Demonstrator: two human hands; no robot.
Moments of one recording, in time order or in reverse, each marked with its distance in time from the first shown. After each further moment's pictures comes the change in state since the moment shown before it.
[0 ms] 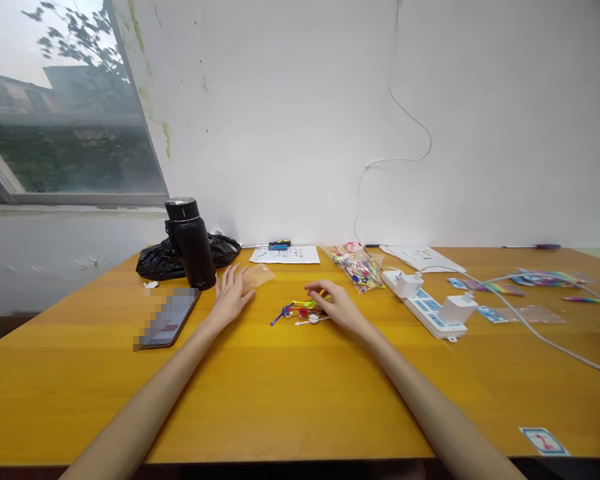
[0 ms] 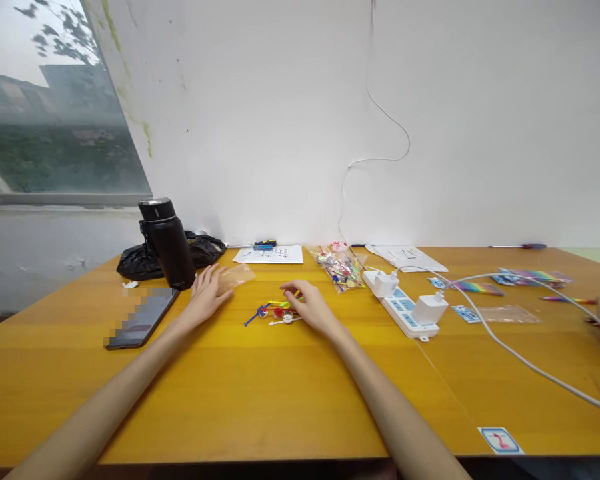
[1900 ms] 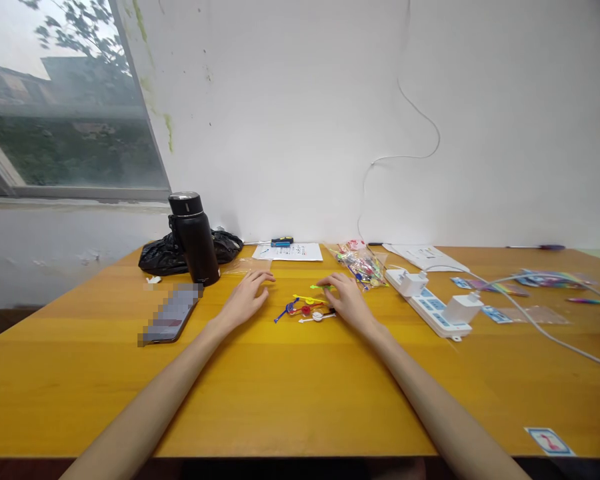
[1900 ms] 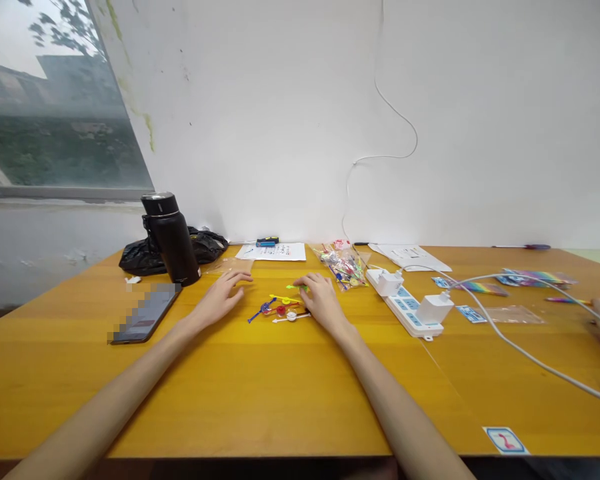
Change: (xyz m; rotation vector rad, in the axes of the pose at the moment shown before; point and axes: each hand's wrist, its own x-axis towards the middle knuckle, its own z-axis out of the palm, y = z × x) left_hand -0.005 0.036 -0.012 -0.156 -0.160 0.285; right_hand -0.001 0.002 -0.012 -0.389 0.087 -0.129
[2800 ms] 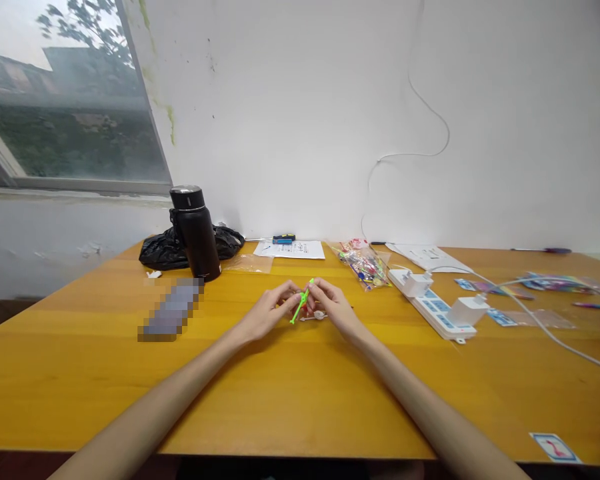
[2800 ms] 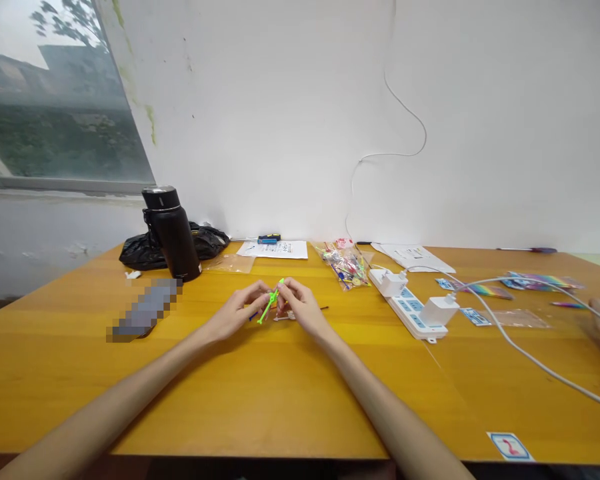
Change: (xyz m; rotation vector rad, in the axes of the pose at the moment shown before) left_hand -0.006 0.079 0.005 -0.797 -0.175 -0.085; right_hand 0.002 -0.062 0.015 1.065 -0.164 0.343
